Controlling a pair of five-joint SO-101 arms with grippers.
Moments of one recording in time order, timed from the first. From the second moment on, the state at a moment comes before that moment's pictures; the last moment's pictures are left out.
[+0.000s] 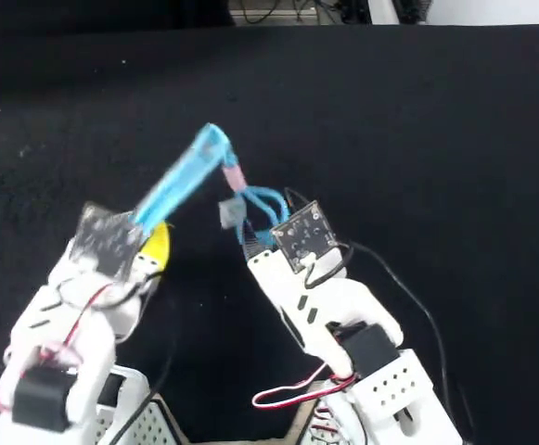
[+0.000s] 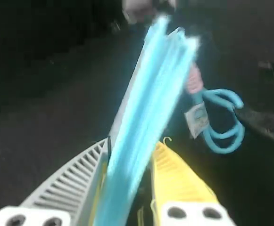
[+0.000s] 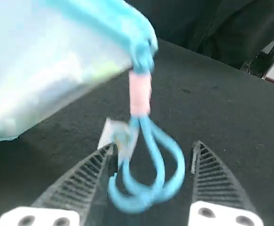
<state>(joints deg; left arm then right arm) 4.7 -93.8 57.7 66.2 -14.6 -28.6 -78.6 79.9 31.5 8.7</state>
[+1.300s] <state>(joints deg) 12.2 -68.3 44.3 60.5 -14.5 -14.9 -79.7 82.0 22.2 2.9</state>
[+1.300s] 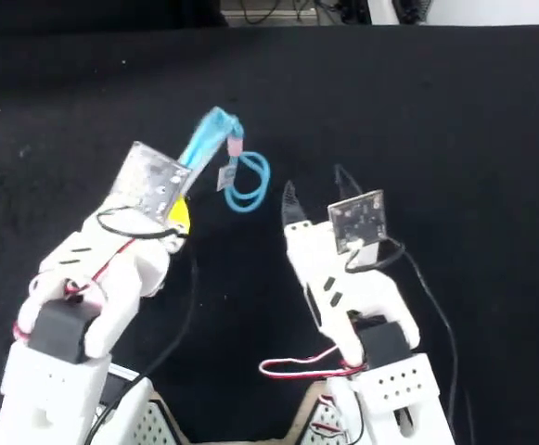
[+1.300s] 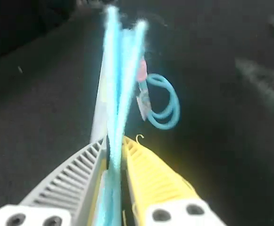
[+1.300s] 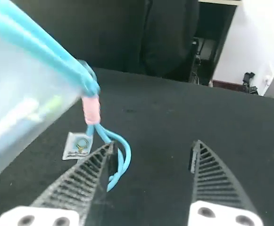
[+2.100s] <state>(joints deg) 3.0 -87.8 66.7 43.3 -0.3 -12.8 -79.7 86.1 16.4 2.3</state>
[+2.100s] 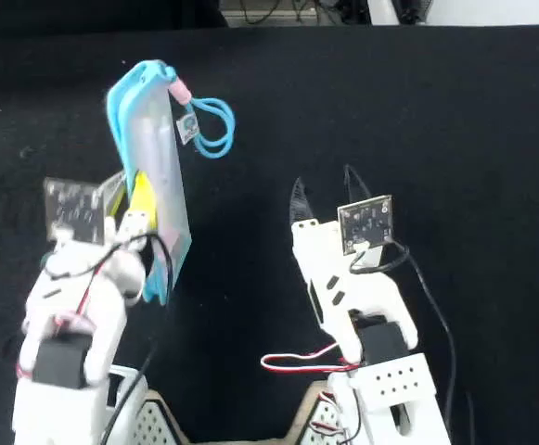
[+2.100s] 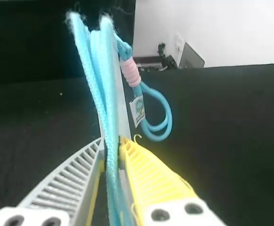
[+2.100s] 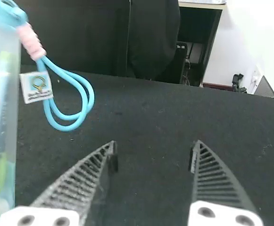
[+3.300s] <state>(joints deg) 2.7 -94.1 51.5 68.8 -7.6 -12.8 -79.7 86.1 16.4 2.3</state>
